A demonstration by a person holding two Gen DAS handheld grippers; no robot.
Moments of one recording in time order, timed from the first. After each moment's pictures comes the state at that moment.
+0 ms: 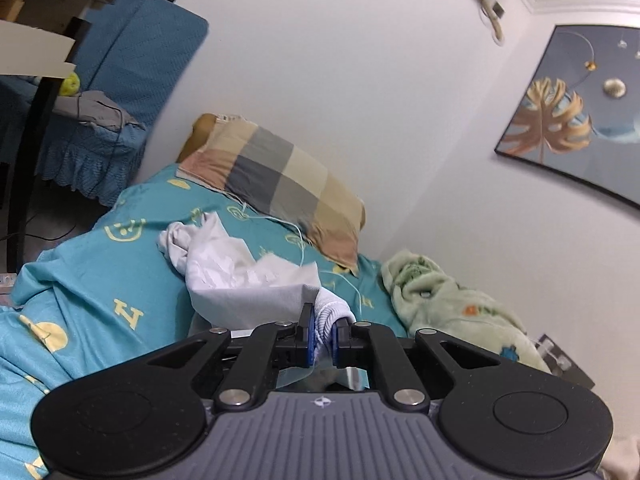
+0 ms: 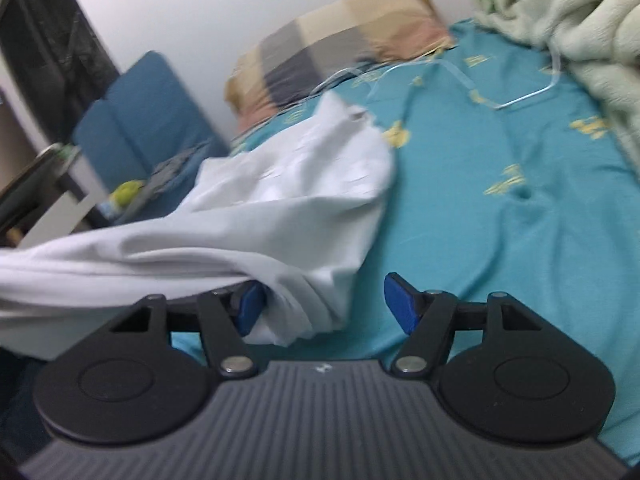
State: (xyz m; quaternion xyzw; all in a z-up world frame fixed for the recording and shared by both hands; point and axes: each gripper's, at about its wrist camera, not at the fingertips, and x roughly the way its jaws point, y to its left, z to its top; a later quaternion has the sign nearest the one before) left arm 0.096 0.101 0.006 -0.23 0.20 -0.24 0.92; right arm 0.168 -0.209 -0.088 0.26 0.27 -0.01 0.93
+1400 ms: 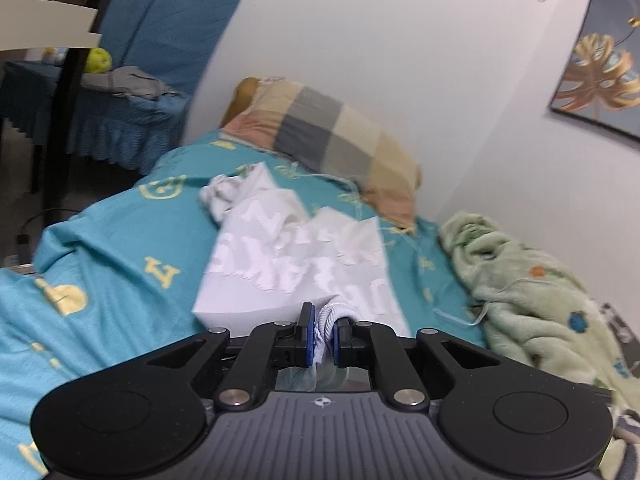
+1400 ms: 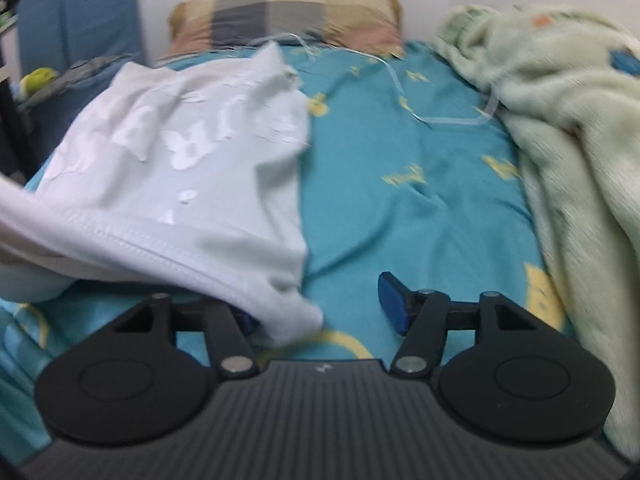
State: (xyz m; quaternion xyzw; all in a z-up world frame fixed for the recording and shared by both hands) left arm 0.123 0.071 -0.035 -0.18 0.27 -0.16 0.93; right arm 0.151 -0.189 -0.098 0.06 0.36 -0.13 0.92
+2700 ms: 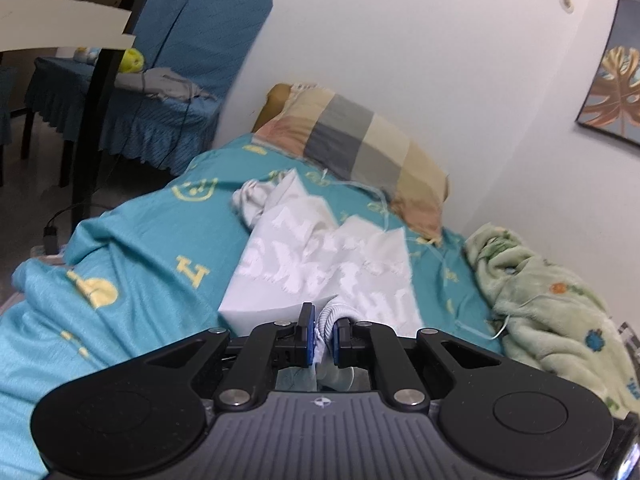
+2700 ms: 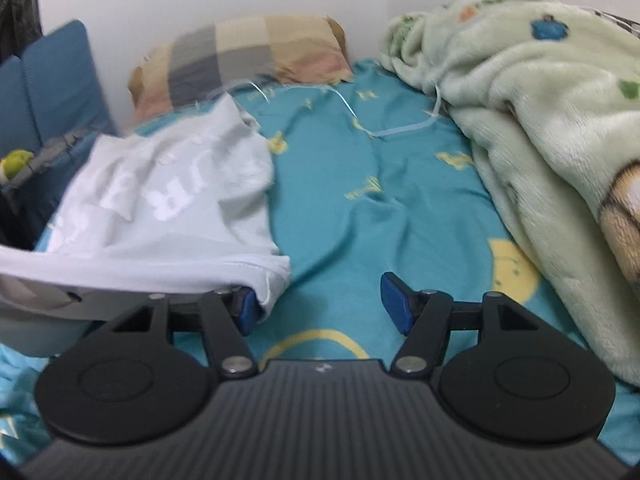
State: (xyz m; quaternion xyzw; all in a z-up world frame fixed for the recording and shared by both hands) left arm 0.118 0.080 -0.033 -0.19 0.28 -0.12 0.93; right arm 0.128 -0.195 -0.095 0.13 0.30 -0.18 0.93
